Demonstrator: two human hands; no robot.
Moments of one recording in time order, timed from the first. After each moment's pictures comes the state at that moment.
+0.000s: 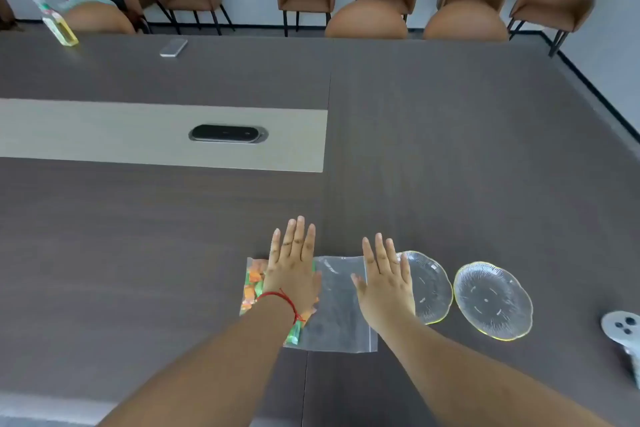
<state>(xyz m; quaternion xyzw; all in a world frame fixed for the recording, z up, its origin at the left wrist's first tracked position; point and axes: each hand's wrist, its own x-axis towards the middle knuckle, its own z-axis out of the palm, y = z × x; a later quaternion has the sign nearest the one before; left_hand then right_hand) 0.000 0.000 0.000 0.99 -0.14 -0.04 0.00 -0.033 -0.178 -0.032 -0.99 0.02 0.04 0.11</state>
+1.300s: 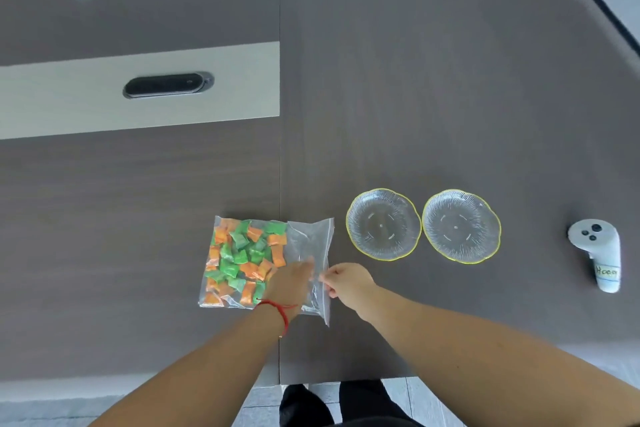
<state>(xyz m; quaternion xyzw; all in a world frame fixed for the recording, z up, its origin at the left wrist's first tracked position) -0.058 -0.053 -0.052 0.88 0.06 -0.36 0.29 -0.080 -0.183 -0.059 -0.76 0.27 0.34 0.48</state>
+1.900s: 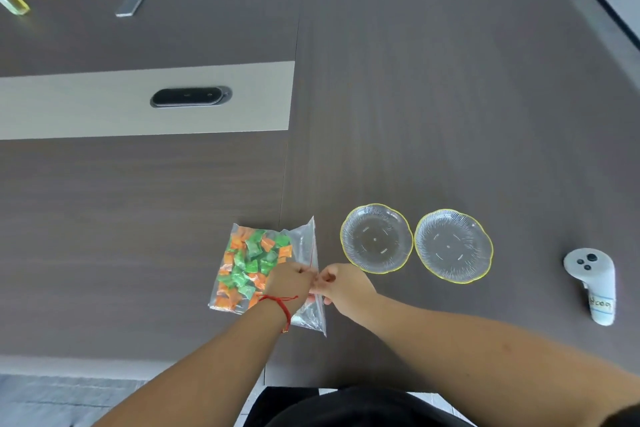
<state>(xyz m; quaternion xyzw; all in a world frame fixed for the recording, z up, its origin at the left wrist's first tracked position) -0.068 -0.083 -0.009 0.80 0.22 -0.27 0.48 -0.086 -0.211 -0.034 -0.81 0.12 0.30 0.49</state>
